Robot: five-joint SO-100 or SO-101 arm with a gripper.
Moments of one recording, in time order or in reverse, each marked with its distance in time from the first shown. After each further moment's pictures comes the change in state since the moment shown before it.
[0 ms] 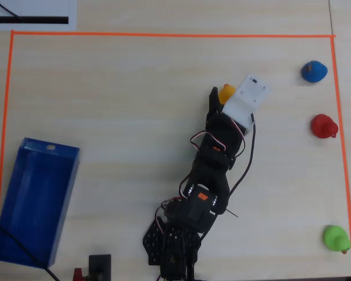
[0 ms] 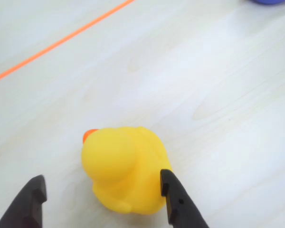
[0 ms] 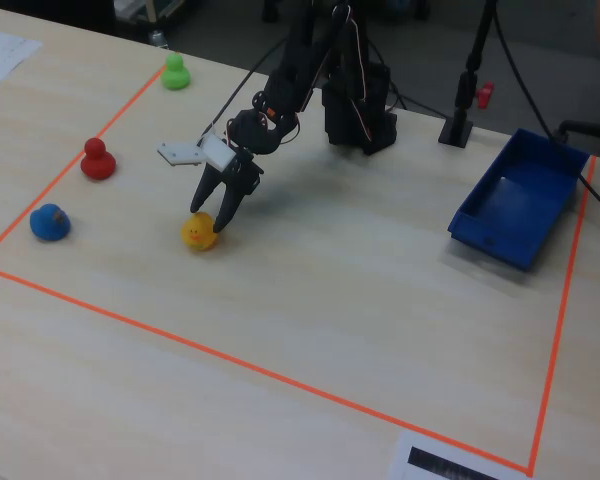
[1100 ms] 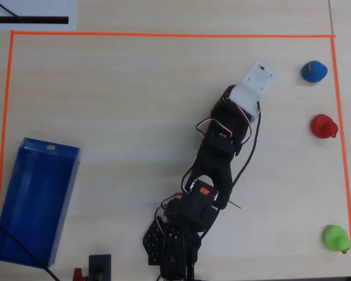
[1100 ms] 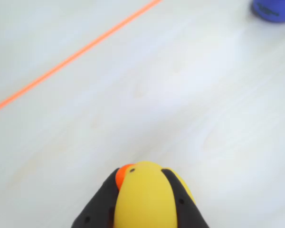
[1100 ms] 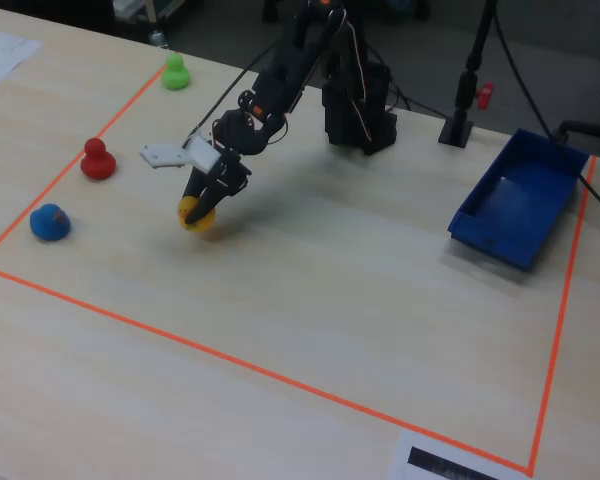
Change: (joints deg) arm -1.6 0.9 -10.5 12.7 2.5
